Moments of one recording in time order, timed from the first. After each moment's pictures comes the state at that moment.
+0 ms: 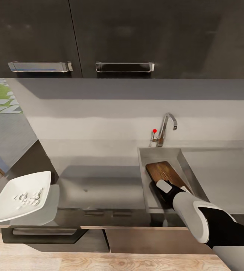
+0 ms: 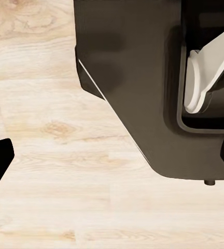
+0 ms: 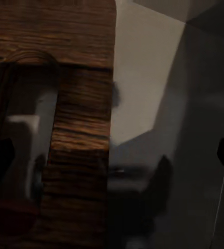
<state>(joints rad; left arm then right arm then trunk) 0.41 -0.04 -0.20 -0.28 0.08 -0.51 0.17 -1.08 0.08 -0.14 -0.03 -0.68 -0.24 -0.94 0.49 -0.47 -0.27</state>
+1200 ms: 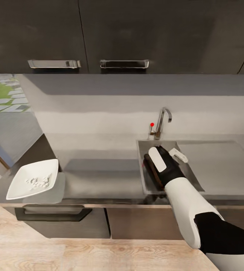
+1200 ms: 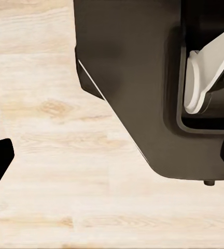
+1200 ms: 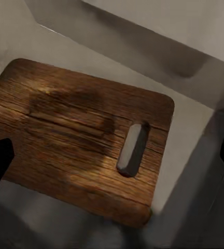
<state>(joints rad) 0.41 -0.04 -0.20 -0.28 0.08 -0.51 0.17 -1.08 0.17 0.06 -0.72 -0.67 0.20 -1.20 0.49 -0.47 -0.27</state>
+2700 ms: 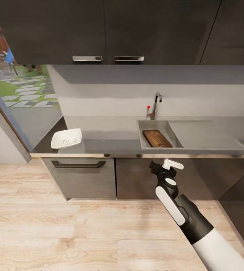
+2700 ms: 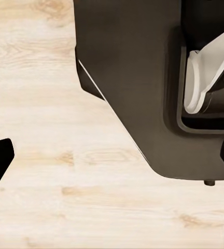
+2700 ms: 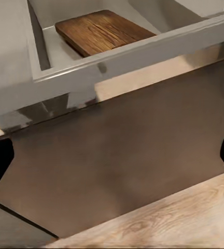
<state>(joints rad) 0.41 -0.04 -0.20 -0.28 0.08 -0.51 0.17 -0.65 -0.09 0.49 -1.32 -0.67 0.27 -0.82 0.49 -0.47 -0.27</state>
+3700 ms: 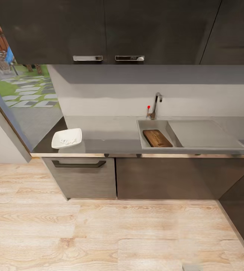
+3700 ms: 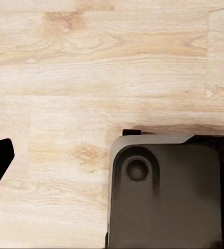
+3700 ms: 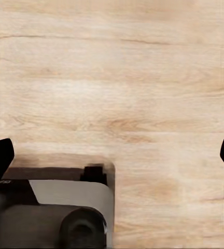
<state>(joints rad) 0.00 0.00 -0.12 -0.28 0.08 -0.47 0.18 -0.43 -0.07 0.68 -0.02 -0.66 -0.23 0.00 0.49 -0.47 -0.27</state>
